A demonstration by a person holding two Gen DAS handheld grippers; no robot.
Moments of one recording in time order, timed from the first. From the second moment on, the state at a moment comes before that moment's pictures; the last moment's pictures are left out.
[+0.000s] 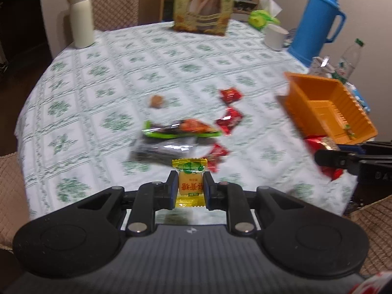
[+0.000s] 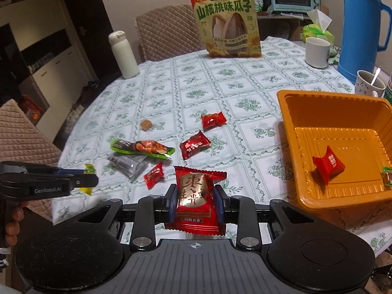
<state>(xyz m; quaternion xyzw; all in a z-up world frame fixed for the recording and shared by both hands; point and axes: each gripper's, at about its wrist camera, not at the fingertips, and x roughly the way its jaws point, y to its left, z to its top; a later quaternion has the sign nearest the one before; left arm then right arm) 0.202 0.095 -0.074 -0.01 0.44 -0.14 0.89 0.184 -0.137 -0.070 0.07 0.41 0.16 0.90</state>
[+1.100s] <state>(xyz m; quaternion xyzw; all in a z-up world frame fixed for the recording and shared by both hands) 0.239 -0.201 -0.036 0.02 0.39 -0.25 0.89 0.192 -0.393 -0.044 0.12 0.35 0.08 0.92</state>
